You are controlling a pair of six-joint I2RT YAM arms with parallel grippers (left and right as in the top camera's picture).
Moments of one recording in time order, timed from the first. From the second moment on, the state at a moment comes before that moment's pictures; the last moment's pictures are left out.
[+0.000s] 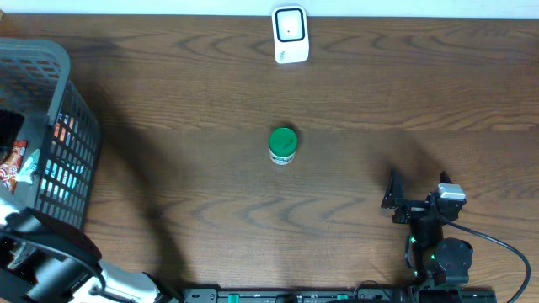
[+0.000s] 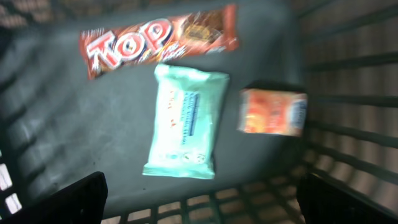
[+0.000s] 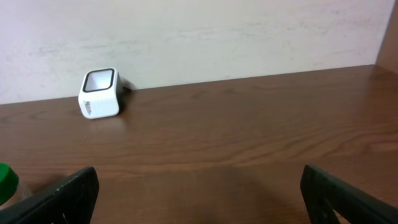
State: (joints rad) left arm 0.79 1.80 1.72 -1.16 -0.02 -0.58; right arm 0.02 0.01 0.01 -0.07 0.05 0.13
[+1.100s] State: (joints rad) left arm 0.85 2.02 1.49 -0.82 0.02 -0.61; right arm 0.02 0.01 0.01 -0.07 0.05 0.13
